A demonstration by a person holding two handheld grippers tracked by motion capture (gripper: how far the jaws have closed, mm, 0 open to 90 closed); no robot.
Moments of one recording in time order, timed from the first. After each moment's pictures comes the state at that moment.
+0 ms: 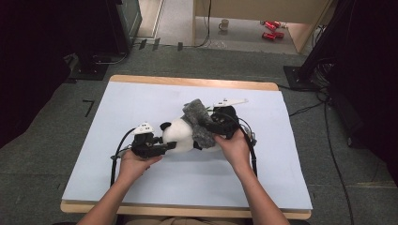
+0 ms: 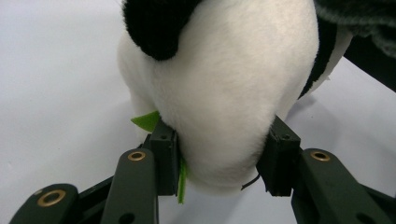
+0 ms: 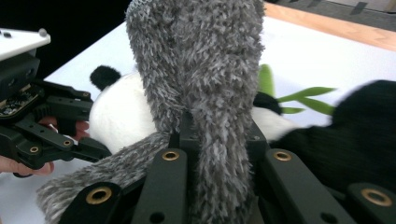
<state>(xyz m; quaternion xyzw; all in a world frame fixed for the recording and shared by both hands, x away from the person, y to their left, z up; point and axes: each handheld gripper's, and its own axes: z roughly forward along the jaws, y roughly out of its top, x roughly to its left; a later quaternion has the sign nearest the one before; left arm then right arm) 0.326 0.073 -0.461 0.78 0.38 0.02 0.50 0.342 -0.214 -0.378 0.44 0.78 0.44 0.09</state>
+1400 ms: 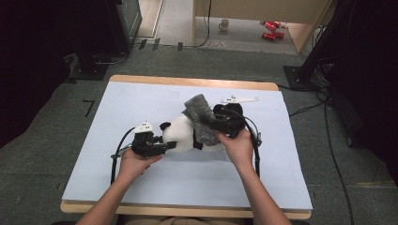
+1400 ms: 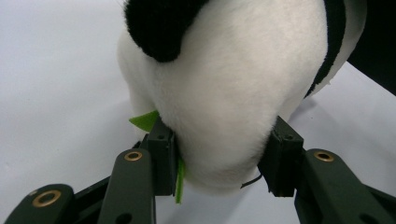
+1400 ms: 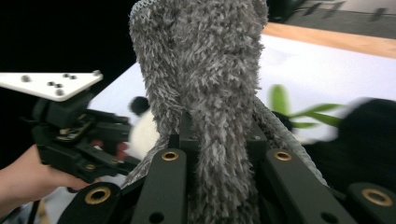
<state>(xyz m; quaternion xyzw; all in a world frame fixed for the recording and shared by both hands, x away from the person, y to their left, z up) 0.327 0.073 -0.463 0.78 0.38 0.02 0.50 0.333 -0.220 -0.360 0.45 0.74 0.49 0.06</state>
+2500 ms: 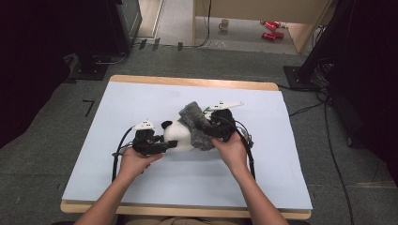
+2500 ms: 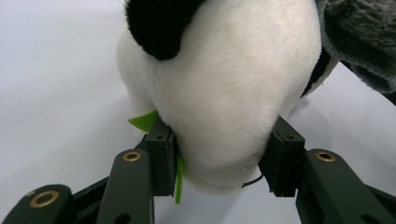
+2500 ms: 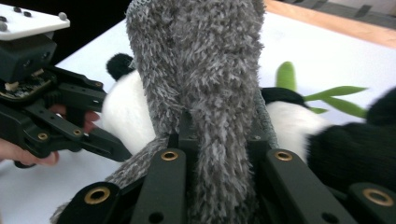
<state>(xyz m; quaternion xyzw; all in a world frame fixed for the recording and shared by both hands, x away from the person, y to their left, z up) 0.335 0.071 -0.459 0.78 0.38 -0.01 0.49 0.336 -0.204 -0.382 0.43 0.78 0.44 0.10</state>
